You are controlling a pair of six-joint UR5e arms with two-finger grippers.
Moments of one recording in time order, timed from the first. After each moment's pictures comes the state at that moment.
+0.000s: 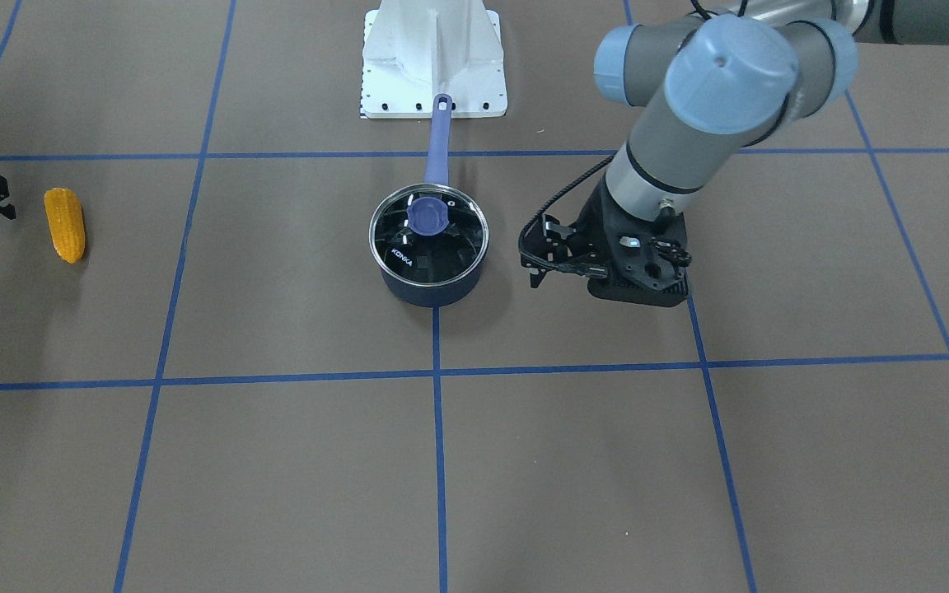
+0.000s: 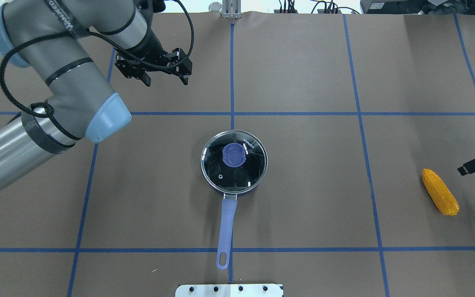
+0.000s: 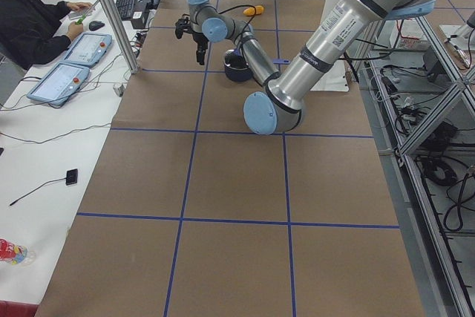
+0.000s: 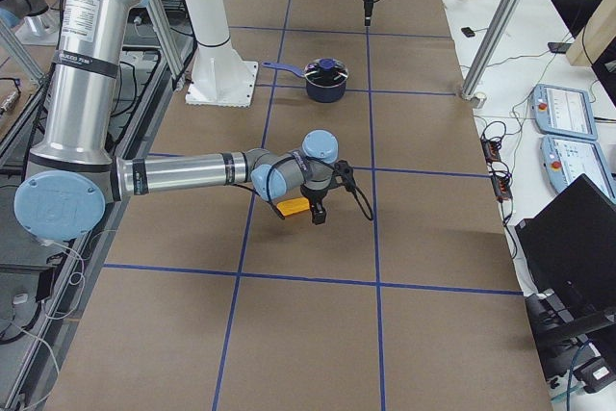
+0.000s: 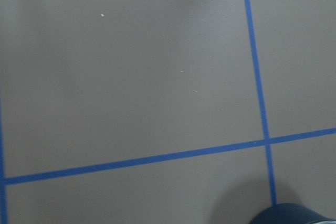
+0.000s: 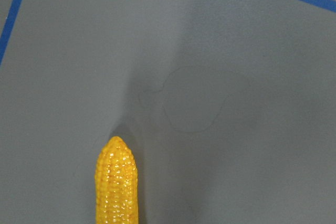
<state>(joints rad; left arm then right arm) -0.83 -2.35 -1.66 -1.53 -2.16 -0.98 1.06 -1.78 1.83 -1.19 2.31 0.32</state>
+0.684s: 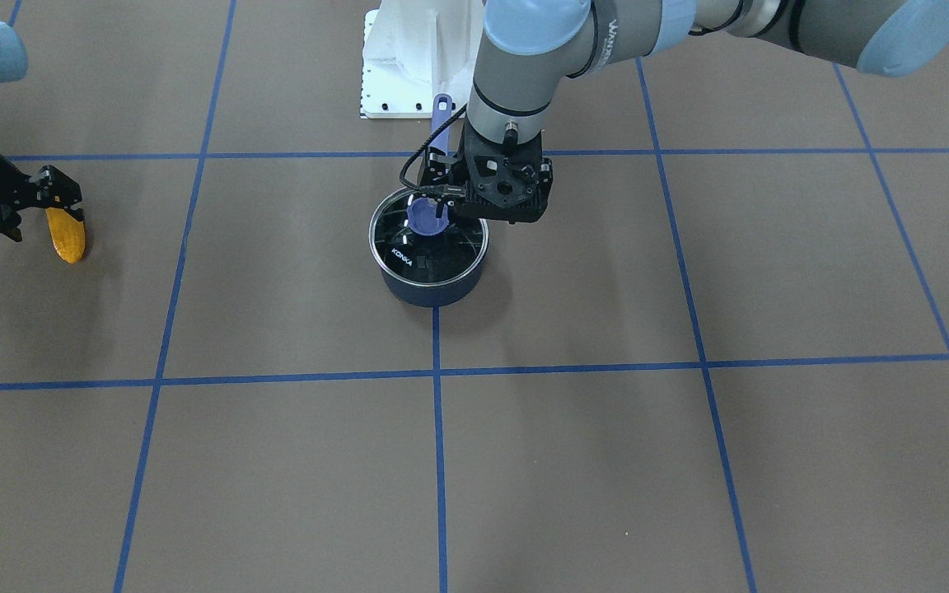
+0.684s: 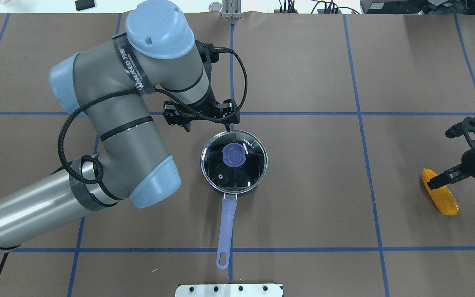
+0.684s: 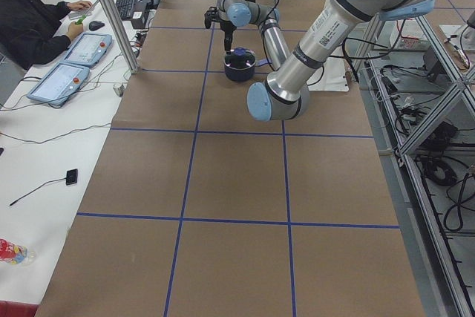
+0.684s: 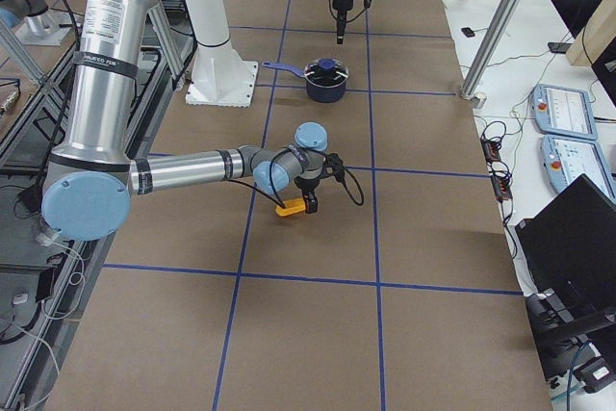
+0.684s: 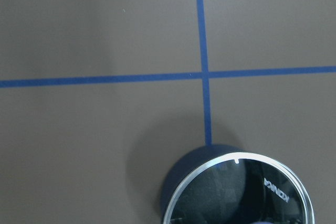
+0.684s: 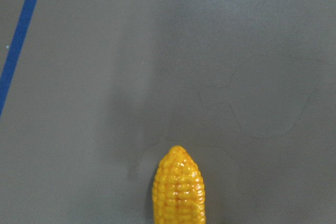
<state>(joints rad) -0.63 -2.43 -1.72 -1.40 -2.04 -1.12 0.88 -1.77 1.83 -1.09 2.20 0.49</state>
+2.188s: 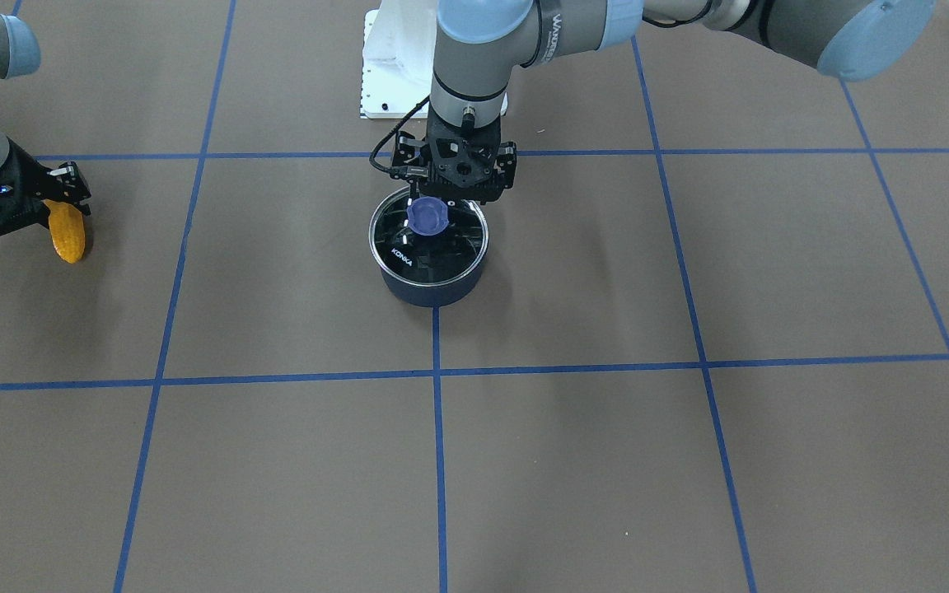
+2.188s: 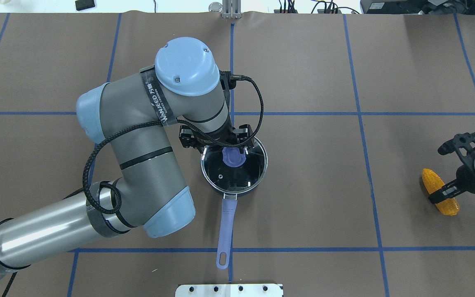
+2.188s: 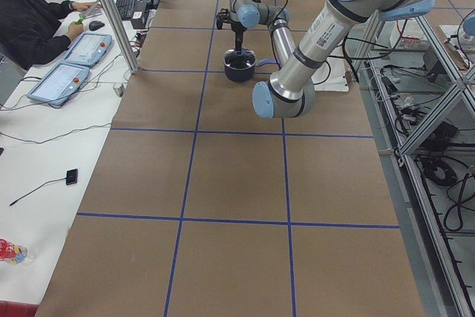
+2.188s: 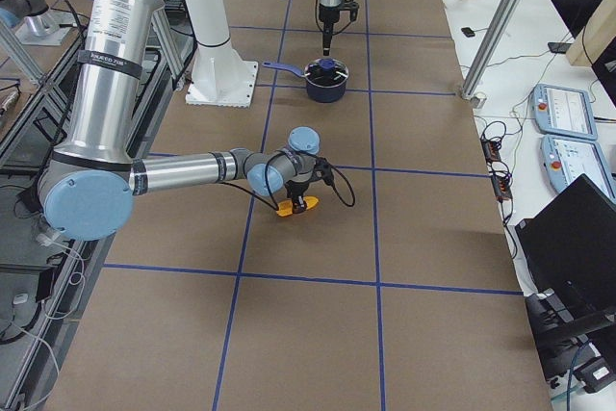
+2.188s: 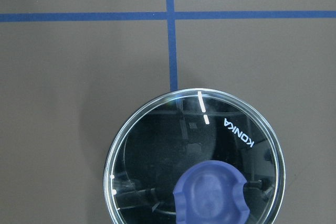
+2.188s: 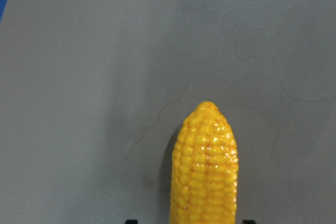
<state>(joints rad) -0.56 -2.43 -1.71 -1.41 -2.00 -1.16 0.81 -1.80 1.82 -1.09 2.19 0.48</state>
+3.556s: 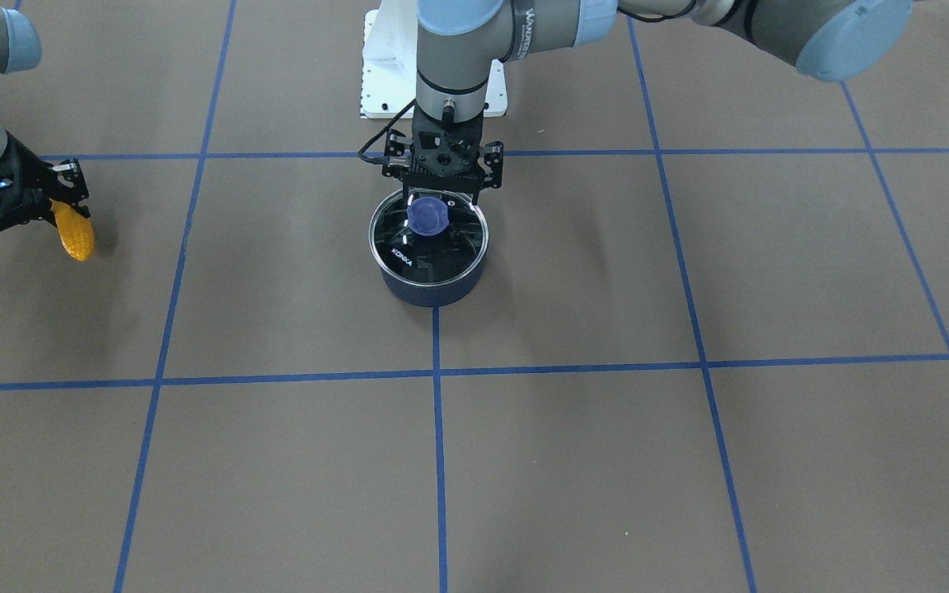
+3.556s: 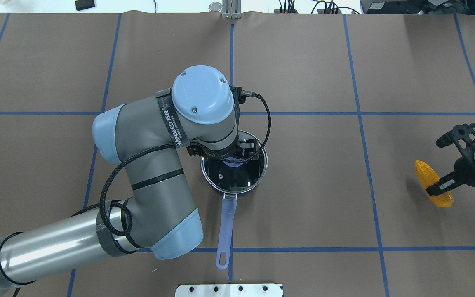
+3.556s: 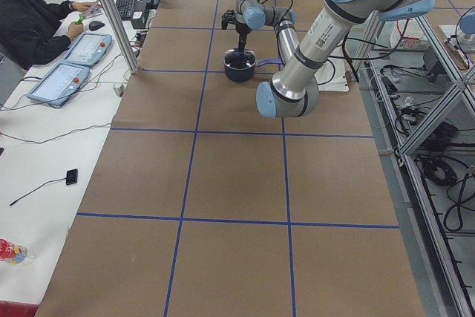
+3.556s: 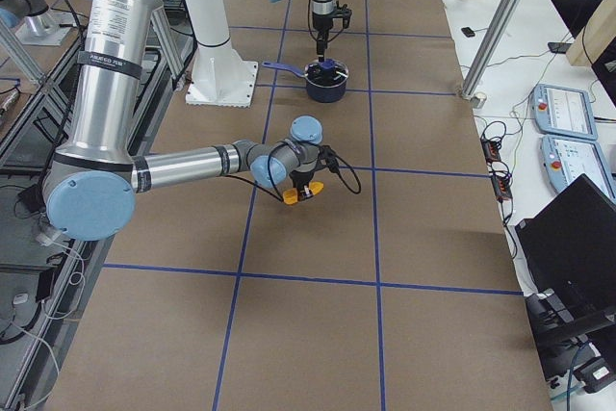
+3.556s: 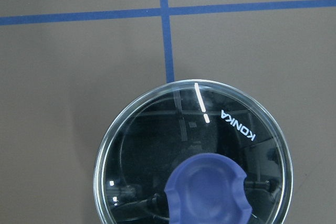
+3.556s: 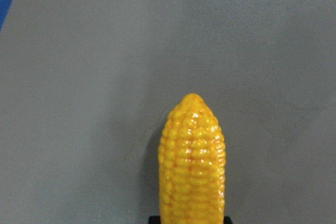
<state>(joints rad) -0.49 -2.44 -1.71 -1.41 -1.89 -1.14 0.84 -1.78 1.87 -1.10 2.21 0.44</state>
